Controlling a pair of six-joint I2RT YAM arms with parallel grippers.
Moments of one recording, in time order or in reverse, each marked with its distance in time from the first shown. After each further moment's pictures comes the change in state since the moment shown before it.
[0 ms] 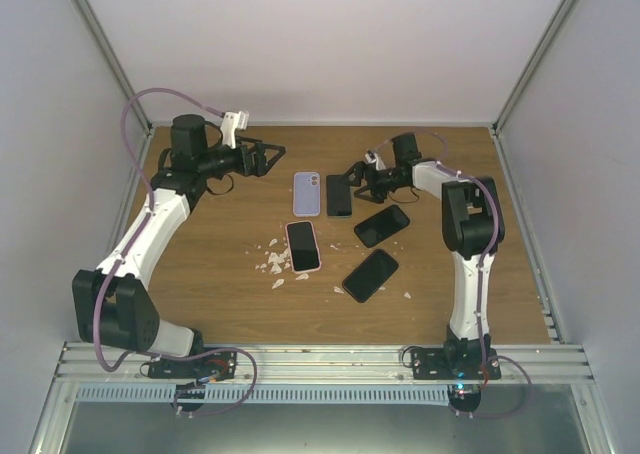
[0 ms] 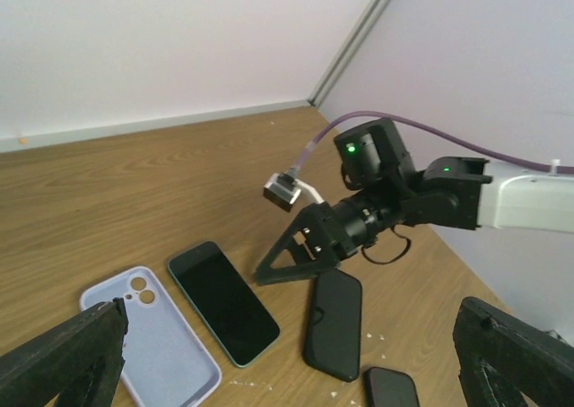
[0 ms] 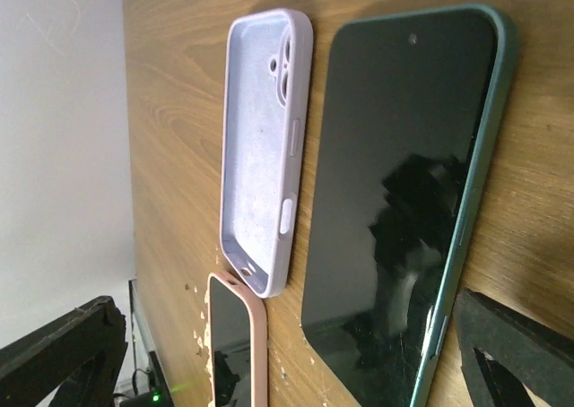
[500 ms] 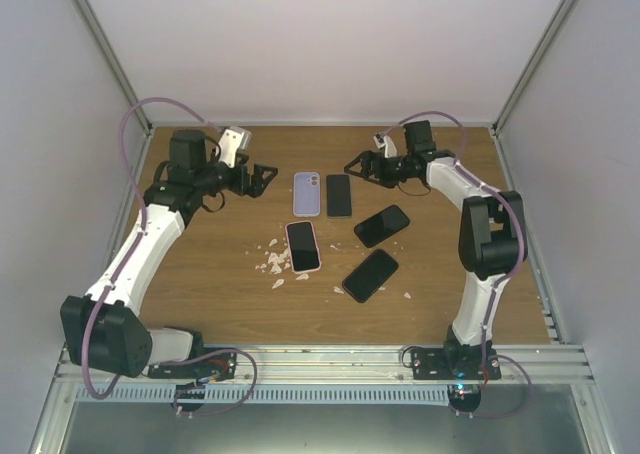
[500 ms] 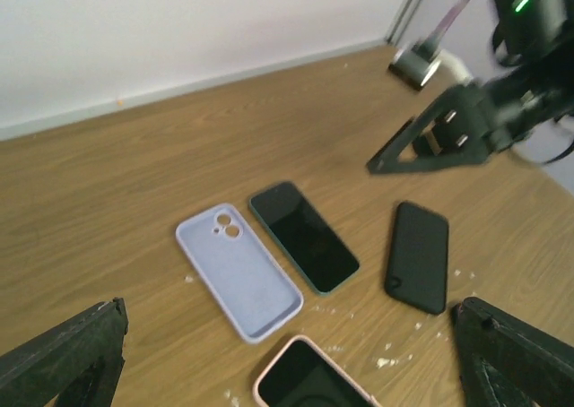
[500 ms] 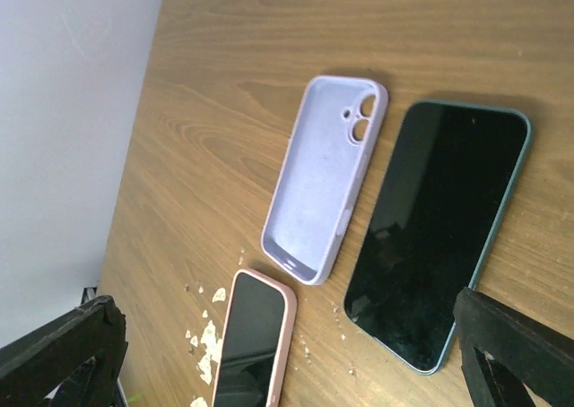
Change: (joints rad) left arm -0.019 -0.124 -0.050 -0.191 -0.193 0.222; right arm -0.004 -0.224 -0.058 -0.041 0.119 -0.103
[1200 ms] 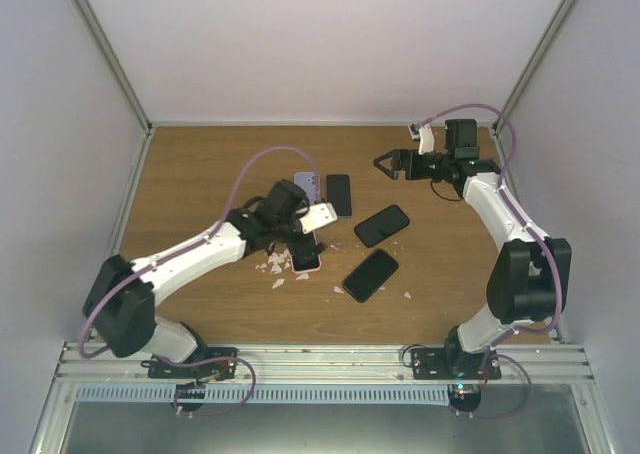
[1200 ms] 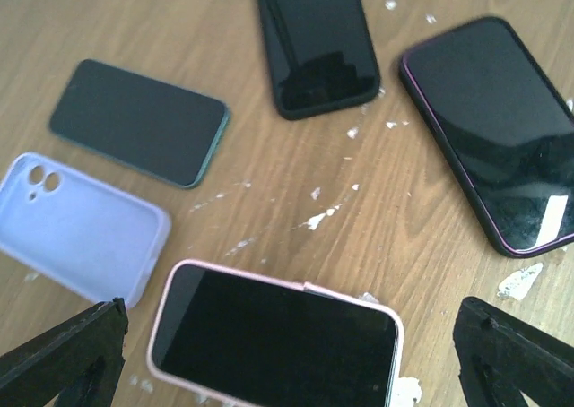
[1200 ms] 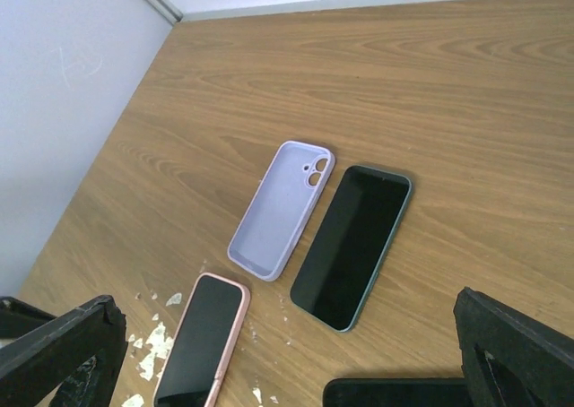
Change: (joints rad) left arm -0.538 0.105 -0.134 -0.082 -0.427 0.420; right arm -0.113 -0.381 -0.182 -0.013 0.106 -0.201
